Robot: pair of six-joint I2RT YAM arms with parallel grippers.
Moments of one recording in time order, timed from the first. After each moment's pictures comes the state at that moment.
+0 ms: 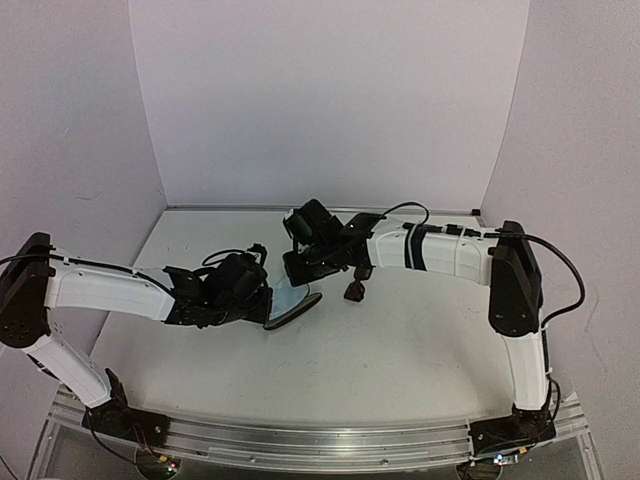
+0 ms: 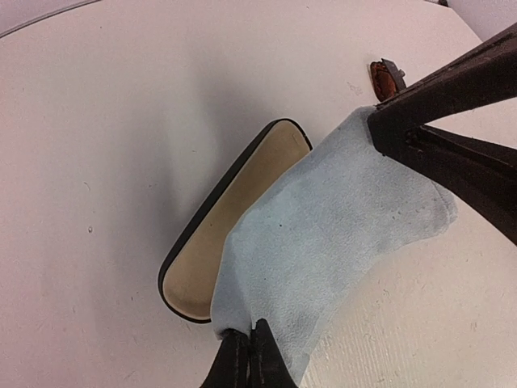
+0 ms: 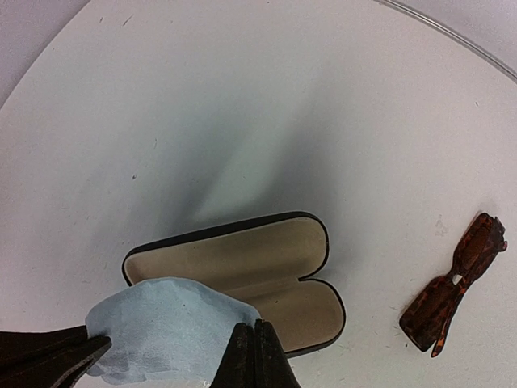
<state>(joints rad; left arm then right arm) -1.00 1.51 0.85 -0.15 -0.43 -0.58 0.99 2.12 1.79 -0.52 0.22 0.40</state>
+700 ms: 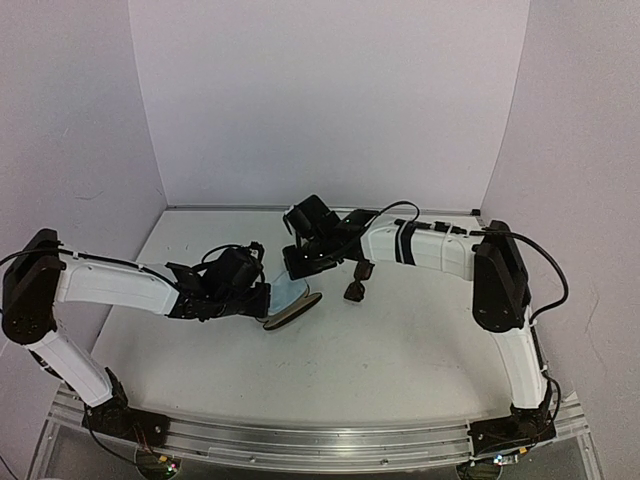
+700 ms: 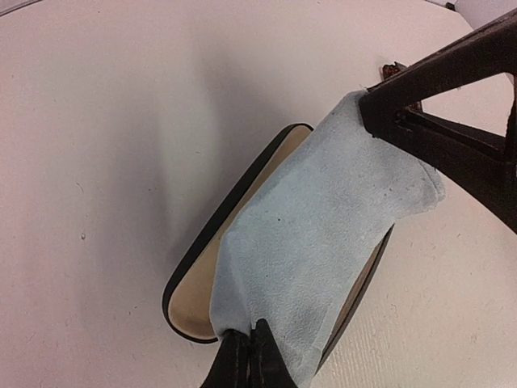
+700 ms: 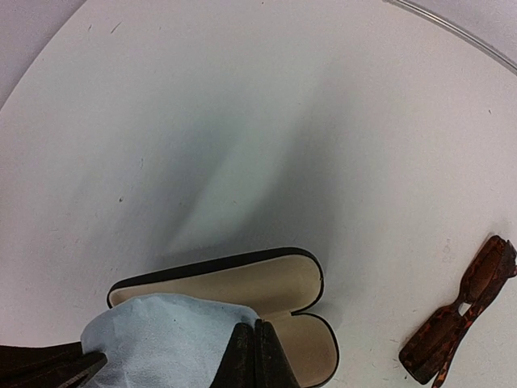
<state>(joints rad) -0.92 1.55 0.85 -0.10 -0.34 -0.57 0.94 2.21 1.89 -0.52 0.17 0.38</state>
